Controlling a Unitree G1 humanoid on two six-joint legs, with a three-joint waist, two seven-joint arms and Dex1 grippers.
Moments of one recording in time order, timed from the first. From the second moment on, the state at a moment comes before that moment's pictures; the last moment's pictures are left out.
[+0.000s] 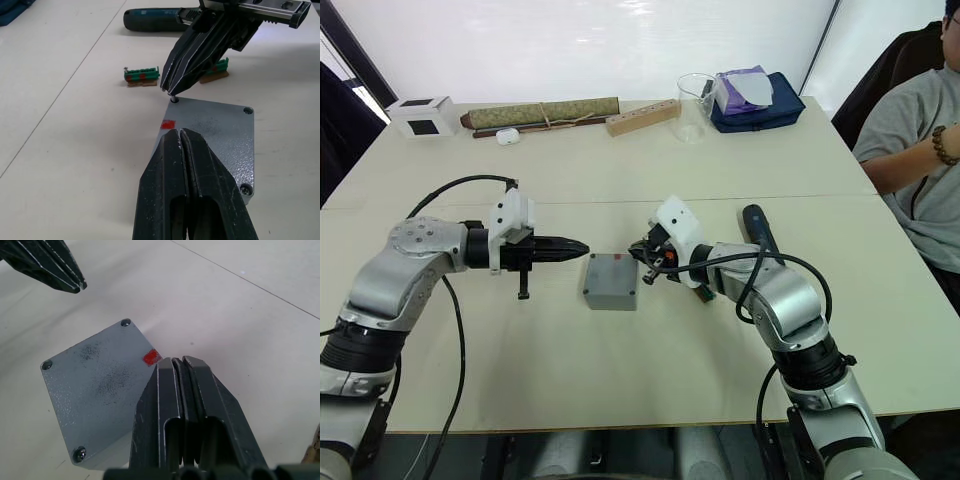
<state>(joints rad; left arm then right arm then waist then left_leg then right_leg) -0.52 0.74 -0.09 -0.13 -0.40 0.42 -1.15 -0.55 -0.44 0.19 -0.36 0.41 0.98 0.58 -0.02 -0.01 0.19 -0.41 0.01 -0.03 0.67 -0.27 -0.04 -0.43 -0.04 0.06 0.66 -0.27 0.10</state>
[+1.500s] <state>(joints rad) -0.60 0.60 -0.16 -0.16 -0.40 0.36 -1.17 -1.06 -0.96 0.42 0.12 0.45 1.60 0.71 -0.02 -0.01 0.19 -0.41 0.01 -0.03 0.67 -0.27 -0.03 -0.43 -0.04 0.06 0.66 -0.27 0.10</state>
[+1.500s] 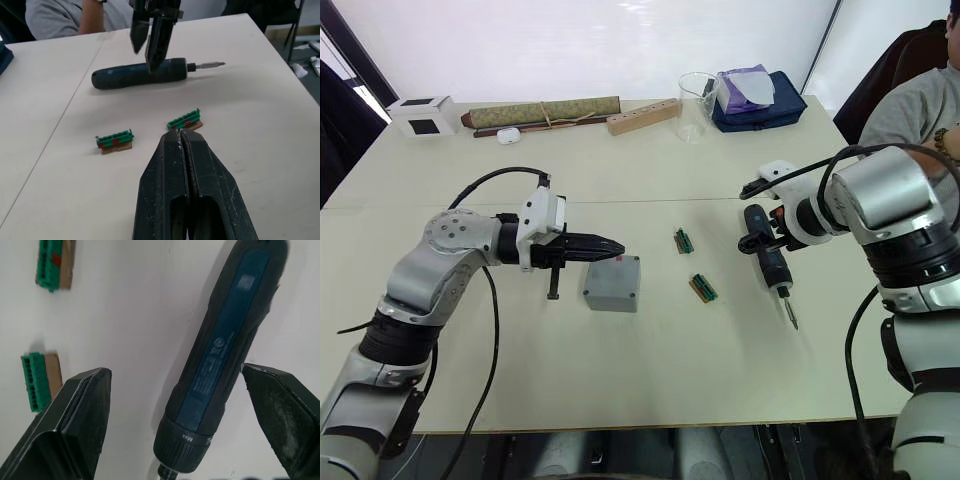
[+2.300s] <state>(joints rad) -0.55 0.60 -0.14 -0.20 -0.38 0.33 -1.08 -1.15 -0.85 0.69 0.46 0.32 1.50 0.88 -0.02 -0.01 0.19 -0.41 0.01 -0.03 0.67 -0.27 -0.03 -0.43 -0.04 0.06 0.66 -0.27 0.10</state>
